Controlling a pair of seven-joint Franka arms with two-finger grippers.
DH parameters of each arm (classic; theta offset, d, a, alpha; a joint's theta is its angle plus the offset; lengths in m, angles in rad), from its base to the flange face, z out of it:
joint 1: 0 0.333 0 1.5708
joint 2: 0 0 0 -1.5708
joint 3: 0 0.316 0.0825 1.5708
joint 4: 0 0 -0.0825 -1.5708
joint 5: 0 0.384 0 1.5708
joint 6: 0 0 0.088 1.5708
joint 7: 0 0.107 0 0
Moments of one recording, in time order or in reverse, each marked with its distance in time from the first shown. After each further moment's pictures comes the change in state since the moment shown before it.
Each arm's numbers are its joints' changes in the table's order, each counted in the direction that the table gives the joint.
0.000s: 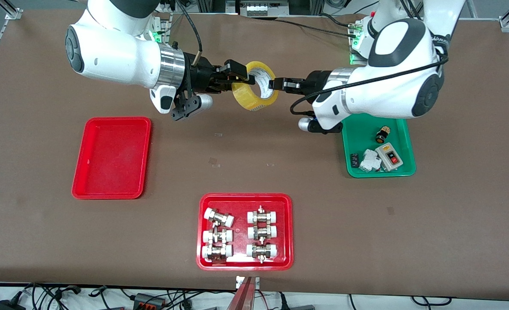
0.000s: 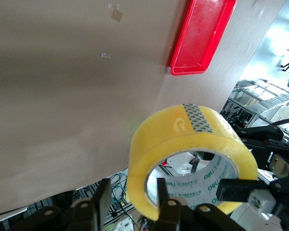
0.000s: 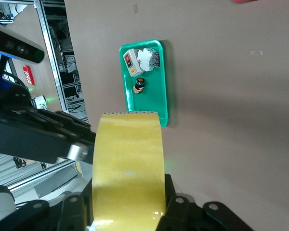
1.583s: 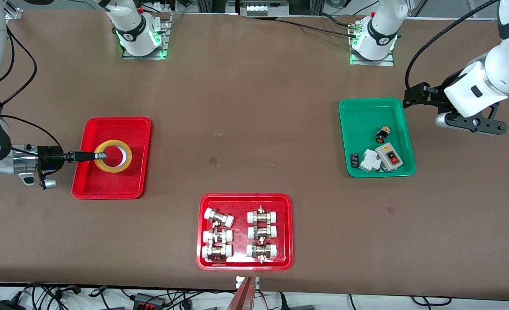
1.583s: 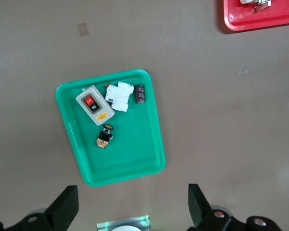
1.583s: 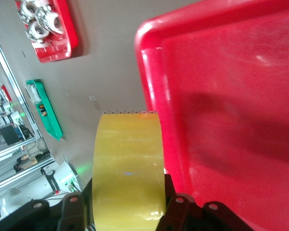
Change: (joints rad) left arm 0.309 0.231 0.005 -0.097 0.739 -0.122 0.468; right arm -0.810 -0.433 -0.026 -0.046 -0.192 -0.292 -0.769
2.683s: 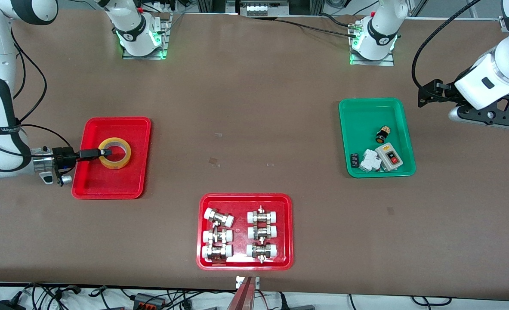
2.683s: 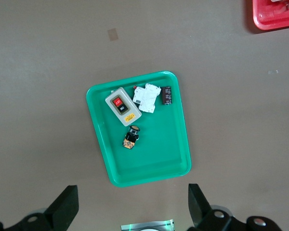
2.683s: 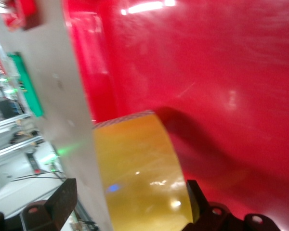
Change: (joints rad) left arm 0.018 0.045 0.002 -0.036 0.090 0.022 0.025; right arm -0.046 -0.118 0.014 -0.009 -0.090 0.042 -0.174
